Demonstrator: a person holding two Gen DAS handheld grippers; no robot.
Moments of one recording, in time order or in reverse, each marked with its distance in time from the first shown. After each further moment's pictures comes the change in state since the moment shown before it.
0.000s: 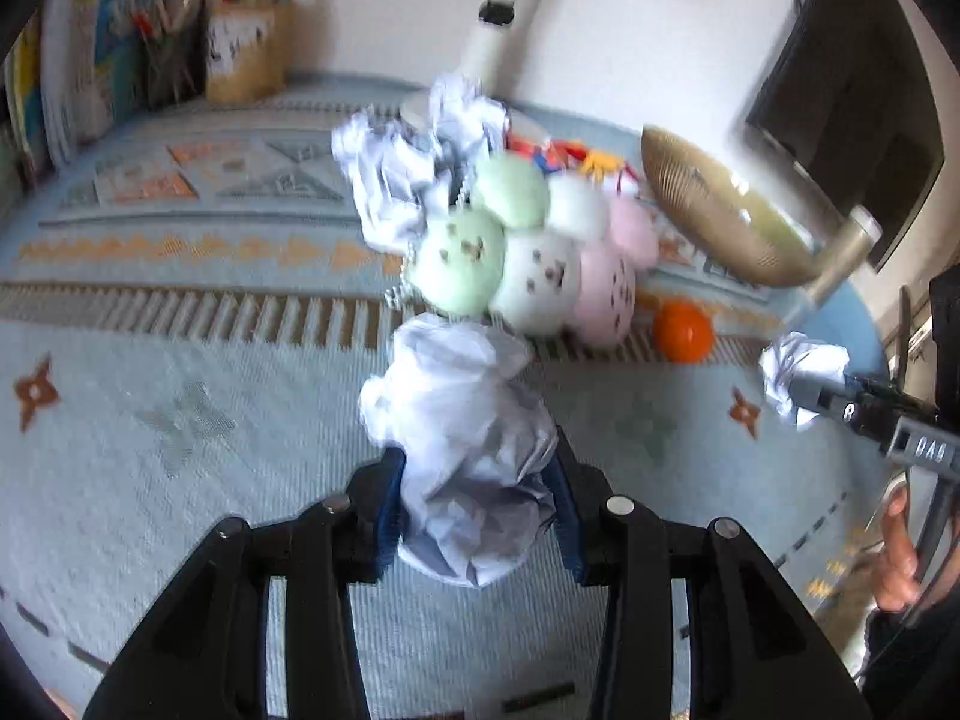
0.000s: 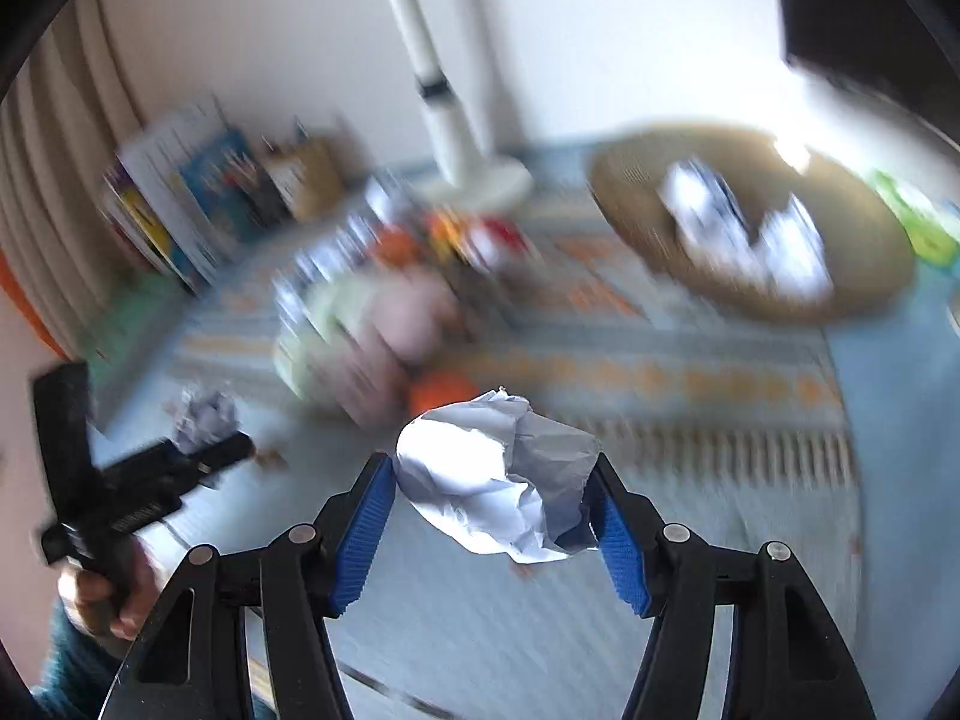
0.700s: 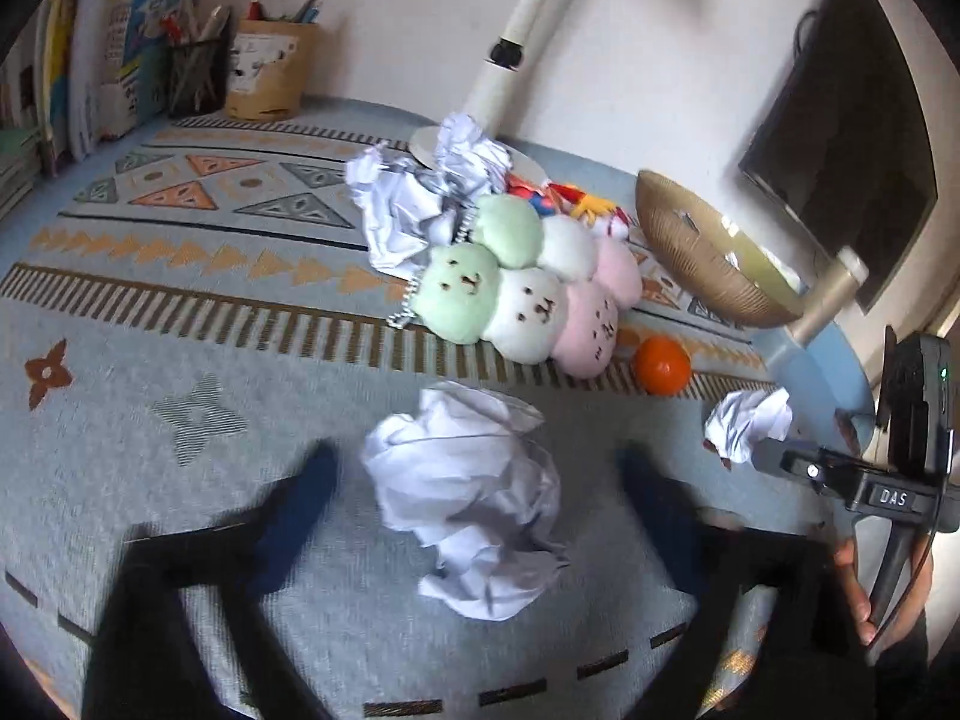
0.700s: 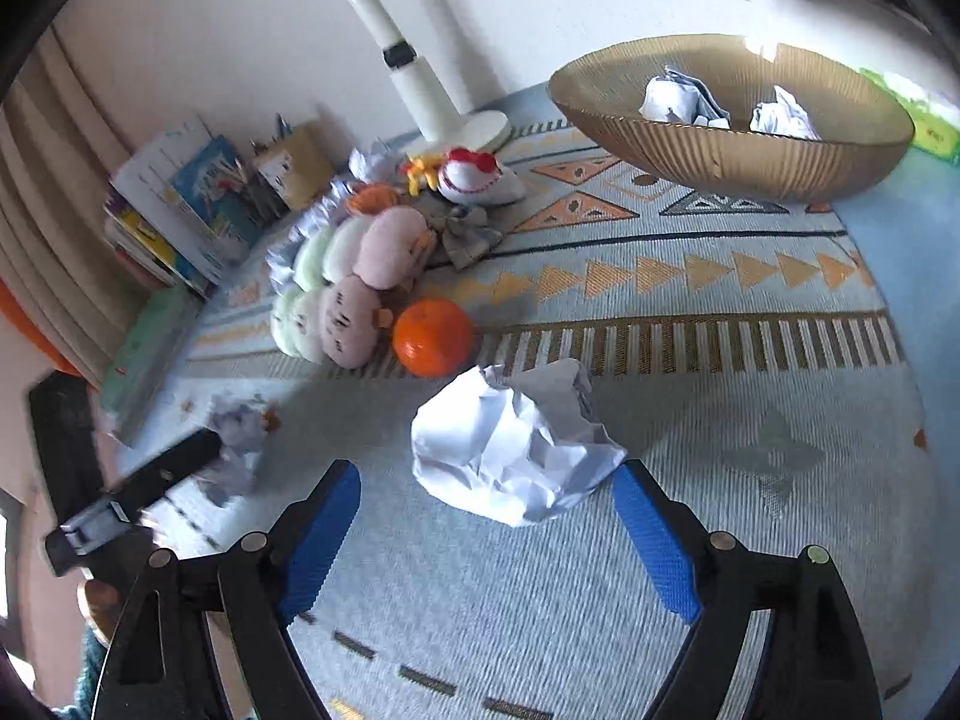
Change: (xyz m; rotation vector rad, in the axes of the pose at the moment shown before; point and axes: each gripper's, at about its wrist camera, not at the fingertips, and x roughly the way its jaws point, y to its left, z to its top) left arm -0.010 0.001 -0.002 -0.065 -0.044 -0.048; right arm 0.023 -0.016 -0.018 0.106 0.030 0.108
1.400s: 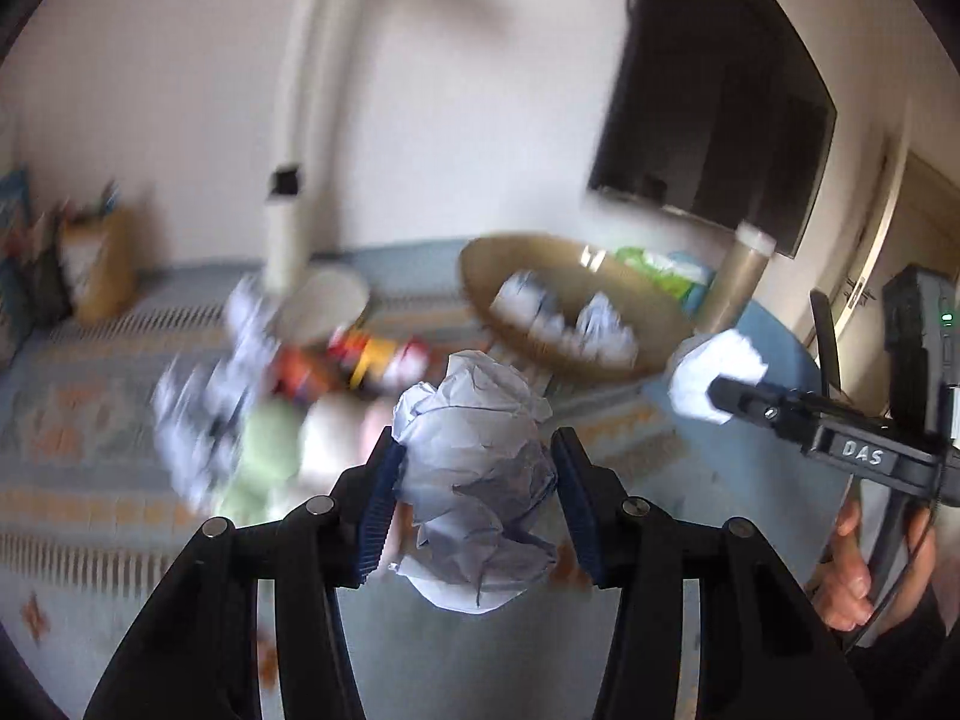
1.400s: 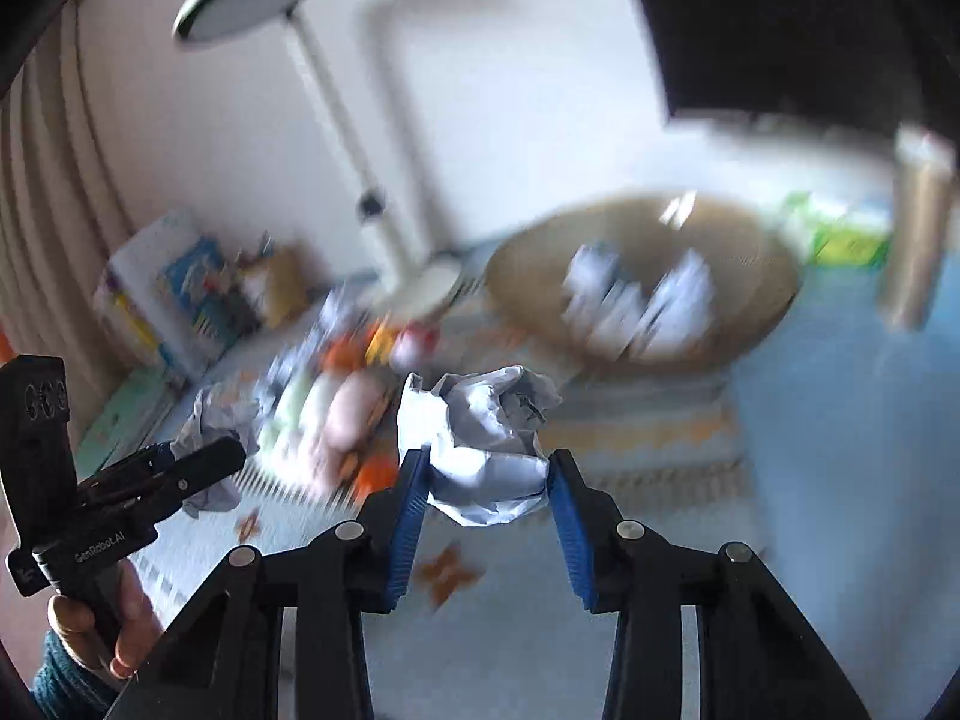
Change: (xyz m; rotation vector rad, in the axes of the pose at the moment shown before) left arm 0.004 -0.135 0.086 0.300 -0.125 -0.124; right arm -0.097 -0.028 0.042 -0.010 -0.317 -0.120
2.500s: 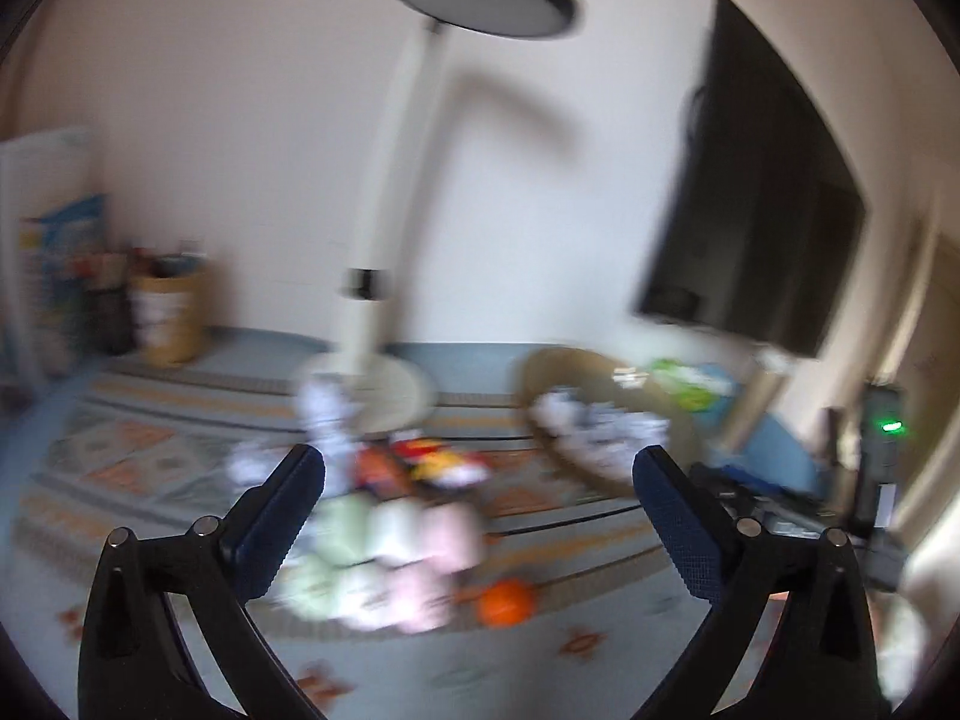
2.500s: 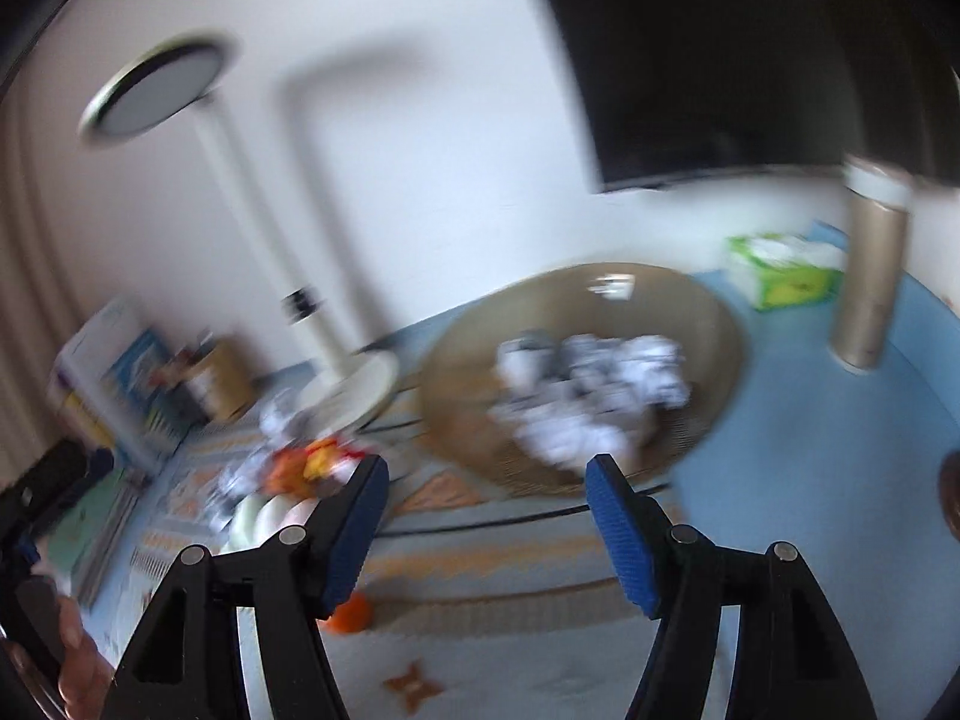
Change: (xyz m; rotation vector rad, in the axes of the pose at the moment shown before) left arm -0.074 0.037 0.014 -0.125 -0.194 0.146; right arm 0.010 0.005 0.033 0.056 -0.074 -0.064
